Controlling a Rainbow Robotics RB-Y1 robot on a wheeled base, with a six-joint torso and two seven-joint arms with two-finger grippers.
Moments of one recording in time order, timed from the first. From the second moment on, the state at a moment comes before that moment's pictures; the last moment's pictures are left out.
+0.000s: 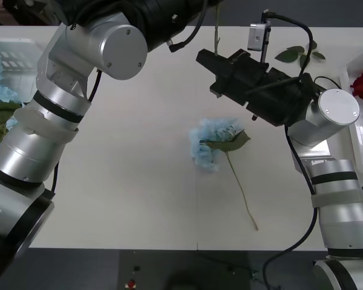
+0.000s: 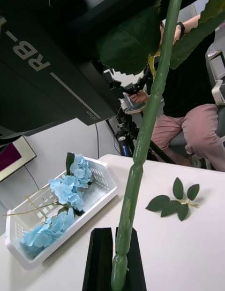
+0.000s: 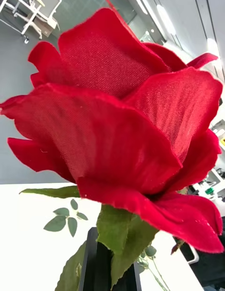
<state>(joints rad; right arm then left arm) -0.45 -0.14 -0.08 -1.49 -1.71 0.90 2.68 -0.86 0.31 -0.33 -1.58 0.84 0.47 -1.18</state>
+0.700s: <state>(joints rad) -0.45 -0.14 -0.08 -1.49 -1.71 0.90 2.65 -0.86 0.31 -0.33 -1.58 0.84 0.44 -1.18</state>
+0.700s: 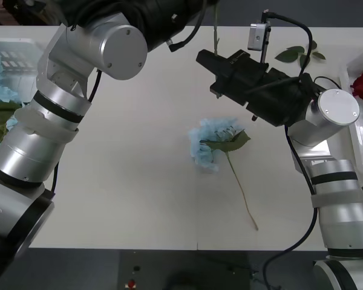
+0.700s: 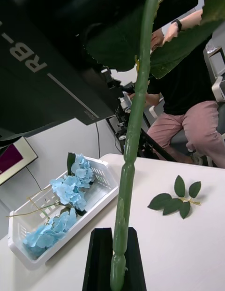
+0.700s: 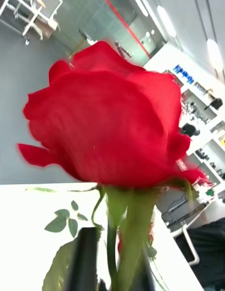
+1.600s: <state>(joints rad) -0.45 -0.34 -0.08 -1.49 -1.53 0.88 2.33 -0.85 0.52 -0.39 -1.68 0.95 0.52 -1.14</state>
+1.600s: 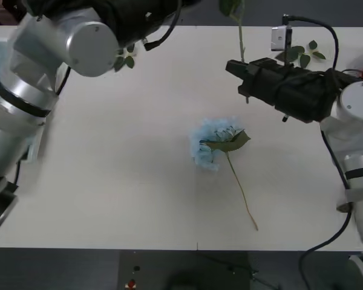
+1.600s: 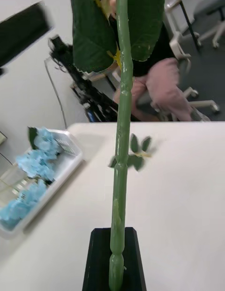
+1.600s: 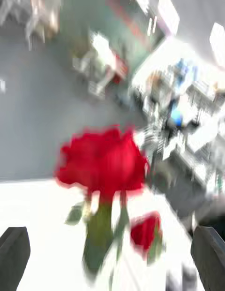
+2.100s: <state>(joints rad) -0.45 -0.96 -0.22 -1.18 -1.37 1.23 1.95 -0.48 0.84 -0.50 -2.15 1.13 0.96 -0.83</state>
